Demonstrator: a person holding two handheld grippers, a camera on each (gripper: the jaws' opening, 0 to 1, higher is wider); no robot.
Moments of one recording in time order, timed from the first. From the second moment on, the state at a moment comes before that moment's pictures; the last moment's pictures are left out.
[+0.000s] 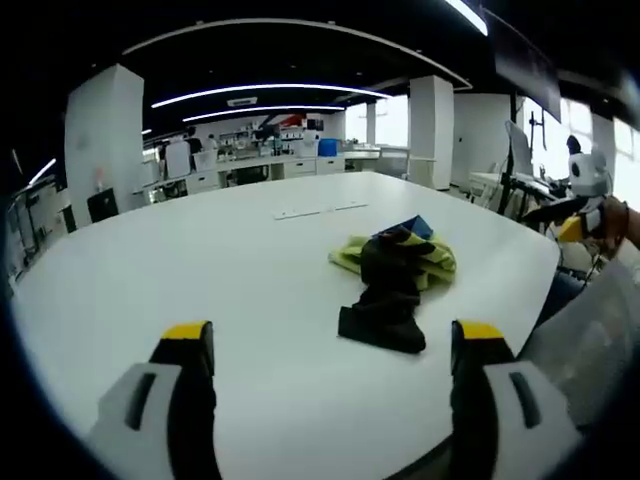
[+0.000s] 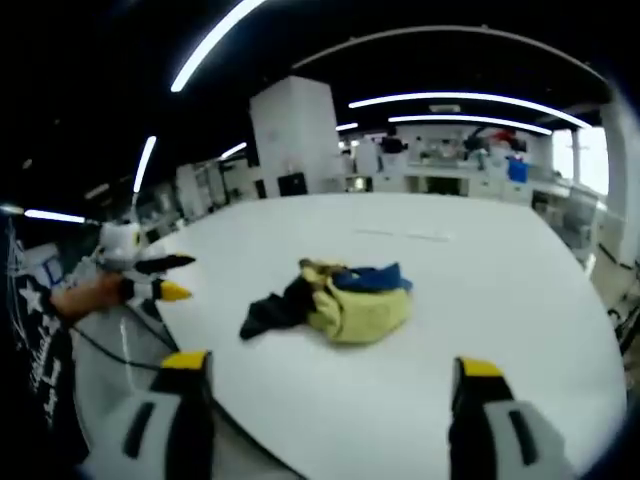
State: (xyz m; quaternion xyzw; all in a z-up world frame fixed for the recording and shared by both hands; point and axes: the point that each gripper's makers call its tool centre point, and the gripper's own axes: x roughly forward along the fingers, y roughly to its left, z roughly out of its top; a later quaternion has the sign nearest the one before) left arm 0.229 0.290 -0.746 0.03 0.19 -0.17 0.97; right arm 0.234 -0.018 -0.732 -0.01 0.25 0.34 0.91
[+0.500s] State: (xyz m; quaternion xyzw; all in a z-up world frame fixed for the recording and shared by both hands) left arm 0.227 0.289 -0.750 0.04 0.20 -0.18 0.96; right arm 0.234 -0.017 -0.733 -0.01 0.25 0.34 0.91
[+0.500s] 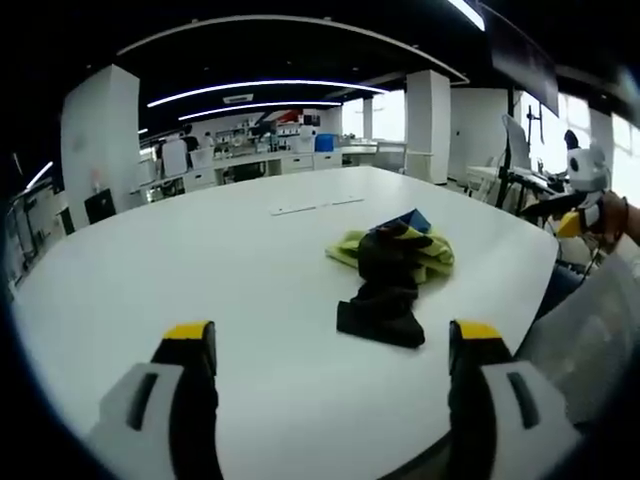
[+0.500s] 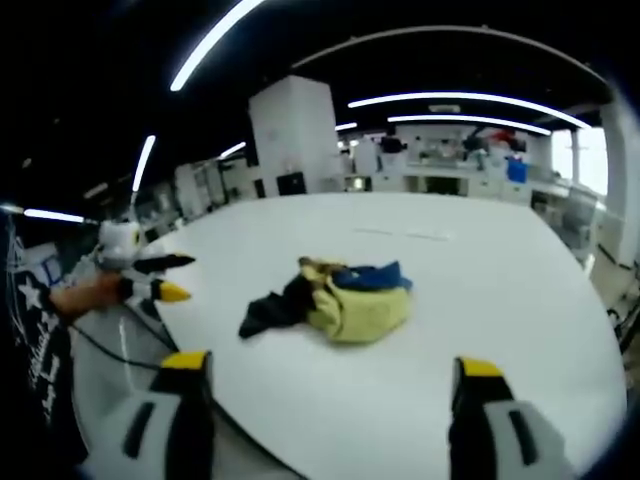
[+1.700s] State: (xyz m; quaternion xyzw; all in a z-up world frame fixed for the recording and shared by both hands) left arm 0.260 0.266 -0.710 0.01 0.17 -0.21 0.96; right arm 0.292 -0.009 -0.711 -0.05 0.21 0.41 0.88
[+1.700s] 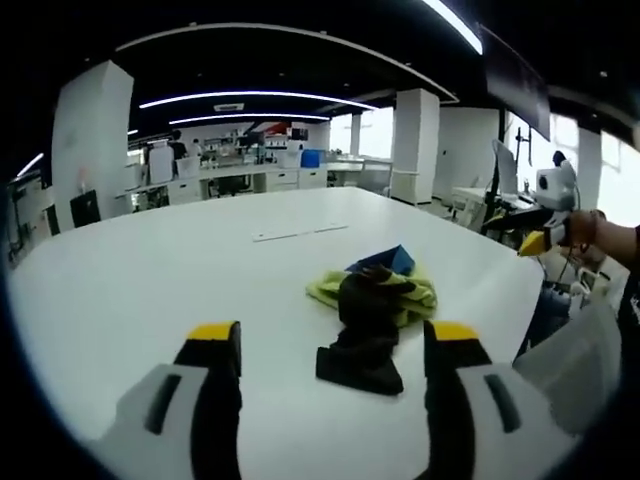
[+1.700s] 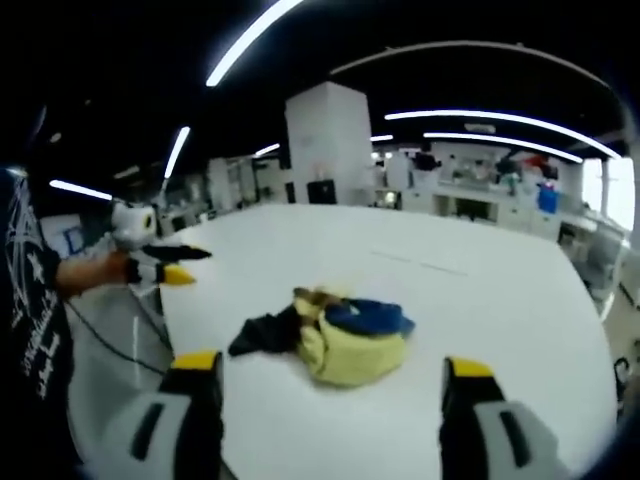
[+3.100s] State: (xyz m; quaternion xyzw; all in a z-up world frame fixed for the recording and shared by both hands) left arm 0.358 0.199 -0.756 0.03 0.22 -0.32 0.92; right arm 0.368 0.055 -0.748 -0.07 0.24 0.48 0.84
